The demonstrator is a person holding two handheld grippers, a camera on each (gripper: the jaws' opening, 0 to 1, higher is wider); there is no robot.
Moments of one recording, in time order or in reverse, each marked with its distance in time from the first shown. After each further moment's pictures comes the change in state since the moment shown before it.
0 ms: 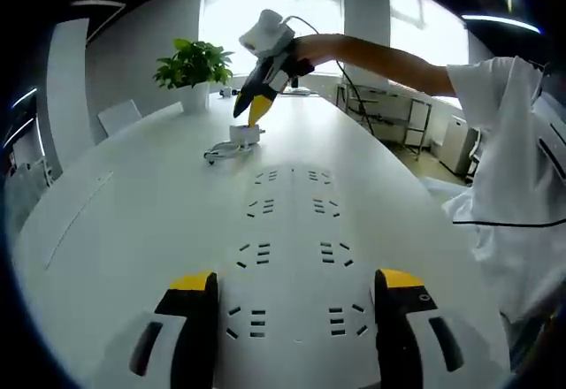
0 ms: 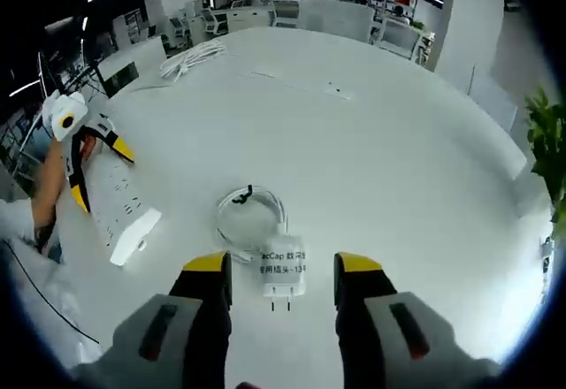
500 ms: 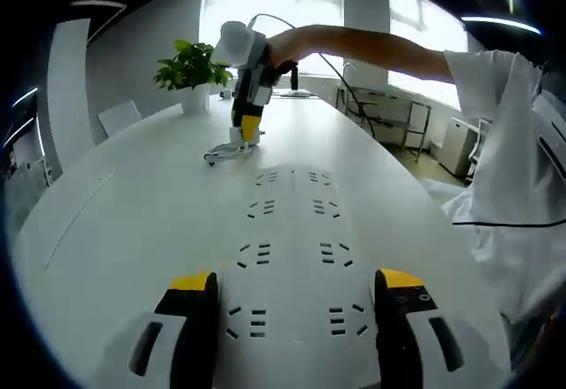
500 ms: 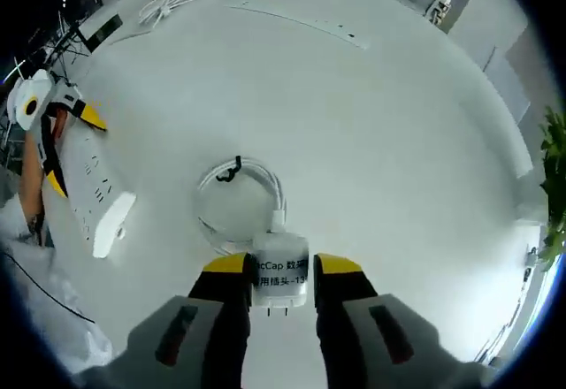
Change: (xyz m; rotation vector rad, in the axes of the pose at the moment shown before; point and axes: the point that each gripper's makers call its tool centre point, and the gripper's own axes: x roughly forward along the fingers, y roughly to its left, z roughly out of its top) left arm 0.000 -0.003 0.000 -0.001 -0.008 -0.002; right arm 0.018 0.021 -0.016 -0.034 0.296 0.008
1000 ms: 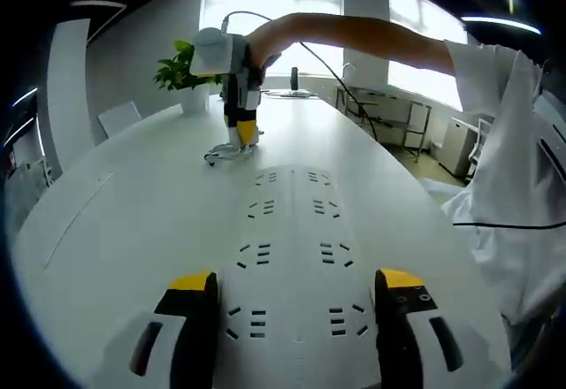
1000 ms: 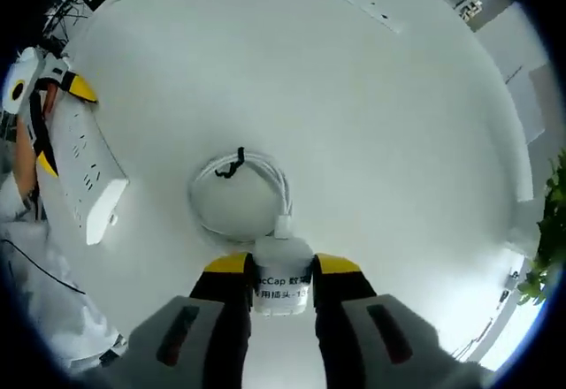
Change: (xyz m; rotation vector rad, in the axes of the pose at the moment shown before) left arm 0.001 -0.001 0.000 0.000 -0.003 -0.001; right arm 0.004 0.012 -0.012 -0.107 0.207 0.009
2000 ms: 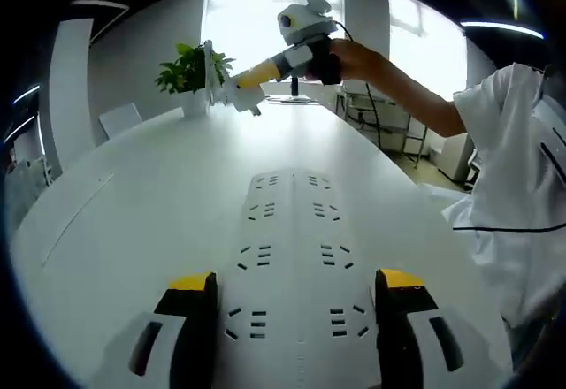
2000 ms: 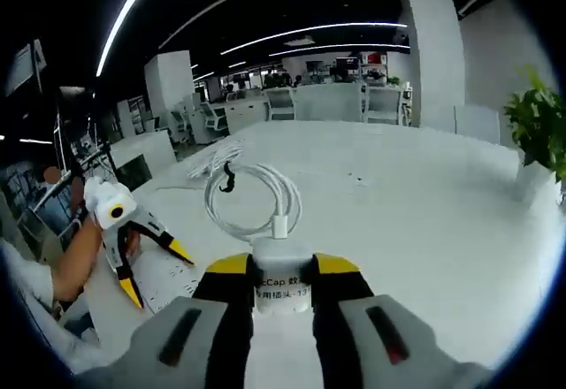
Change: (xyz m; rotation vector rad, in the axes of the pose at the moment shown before) left arm 0.000 0.001 0.001 -0.009 -0.031 -0.006; right arm -0.125 0.031 0.058 0.346 -1.141 0.001
